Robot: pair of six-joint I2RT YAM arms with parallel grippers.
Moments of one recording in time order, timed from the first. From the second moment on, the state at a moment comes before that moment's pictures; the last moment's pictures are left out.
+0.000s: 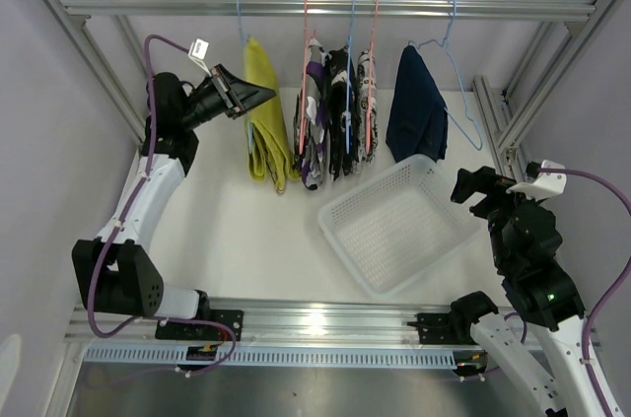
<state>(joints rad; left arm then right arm) -0.08 1.38 1.22 0.25 0.84 -0.94 0.40 0.45 0.86 -0.50 0.49 0.34</state>
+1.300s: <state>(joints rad) -0.06 1.17 1.29 0.03 0.77 -0.97 0.40 0.47 0.86 -0.50 0.48 0.34</state>
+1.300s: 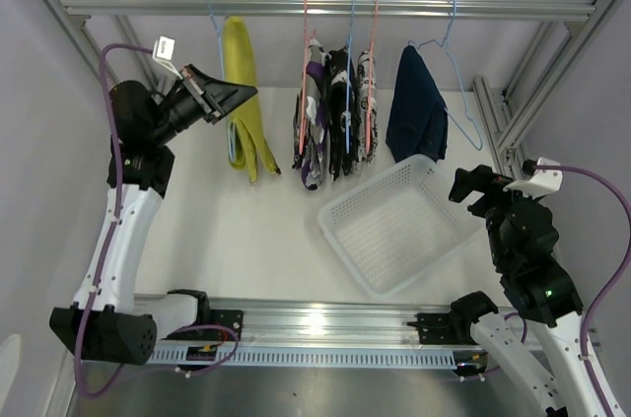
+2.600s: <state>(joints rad) -0.10 0.54 0.77 -0.35 0.11 -0.58 0.42 0.63 0.93 -0.46 0.12 0.30</state>
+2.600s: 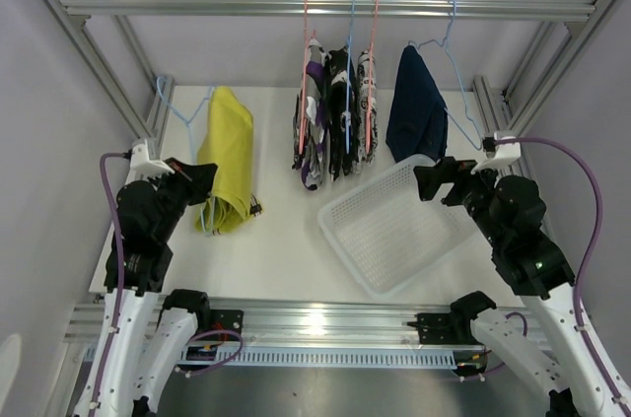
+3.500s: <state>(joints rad) -0.21 0.73 1.04 -0.48 -0.13 -0.61 1.20 1.12 1.27 -0.28 0.29 0.12</state>
